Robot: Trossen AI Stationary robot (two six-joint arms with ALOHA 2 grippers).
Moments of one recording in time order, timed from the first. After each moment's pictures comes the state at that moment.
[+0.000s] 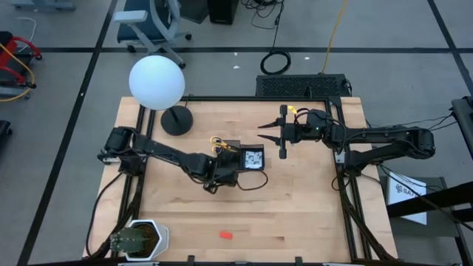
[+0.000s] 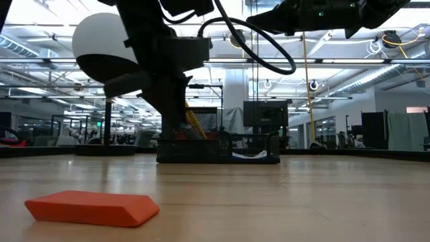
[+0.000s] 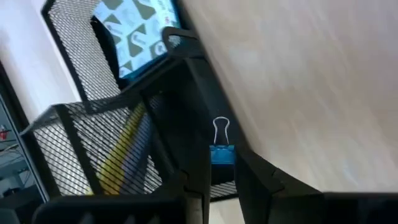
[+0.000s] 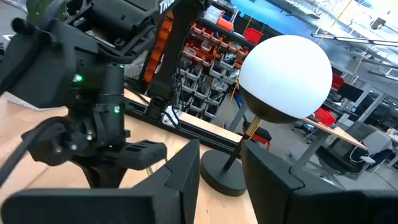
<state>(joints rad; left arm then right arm) -0.20 1.84 1.27 -0.71 -0.40 0.37 -0.23 1.14 0.64 0.48 -0.21 -0.43</state>
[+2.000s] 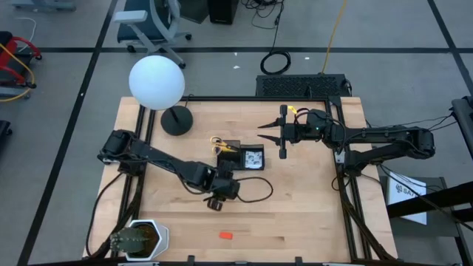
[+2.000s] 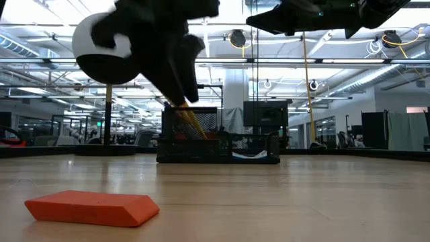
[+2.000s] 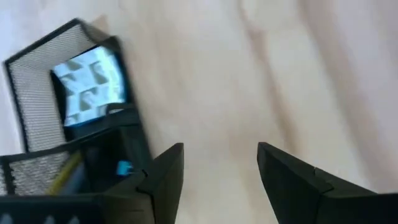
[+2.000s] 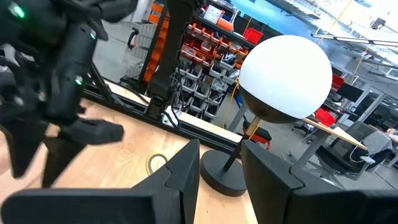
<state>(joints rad) -0.30 1.84 1.37 -0.69 -0.23 0.11 -0.23 1.14 0.64 0.48 -0.21 -0.43</state>
